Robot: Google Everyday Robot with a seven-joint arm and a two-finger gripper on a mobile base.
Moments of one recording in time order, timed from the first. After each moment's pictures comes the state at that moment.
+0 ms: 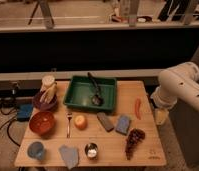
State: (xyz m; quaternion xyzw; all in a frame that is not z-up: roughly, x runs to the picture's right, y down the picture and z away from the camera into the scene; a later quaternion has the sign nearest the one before) arm 0.285 0.106 0.684 -0.28 0.02 0.02 0.96
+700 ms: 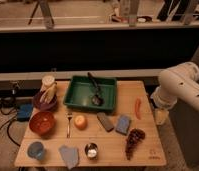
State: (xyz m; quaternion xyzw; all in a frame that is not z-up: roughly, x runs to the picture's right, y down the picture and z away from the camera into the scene) arm 0.285 0.106 0.684 -0.28 0.02 0.02 0.96
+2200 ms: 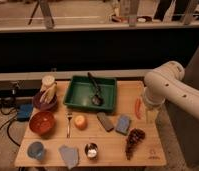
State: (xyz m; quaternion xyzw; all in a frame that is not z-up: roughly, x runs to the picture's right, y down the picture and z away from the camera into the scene) arm 0.234 0.099 0.682 -0.26 0.01 -0.04 0.96
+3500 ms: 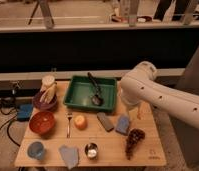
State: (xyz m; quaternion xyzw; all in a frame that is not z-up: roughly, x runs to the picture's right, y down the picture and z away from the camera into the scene) arm 0.134 0.089 0.691 -0.23 -0.05 -0.18 0.96
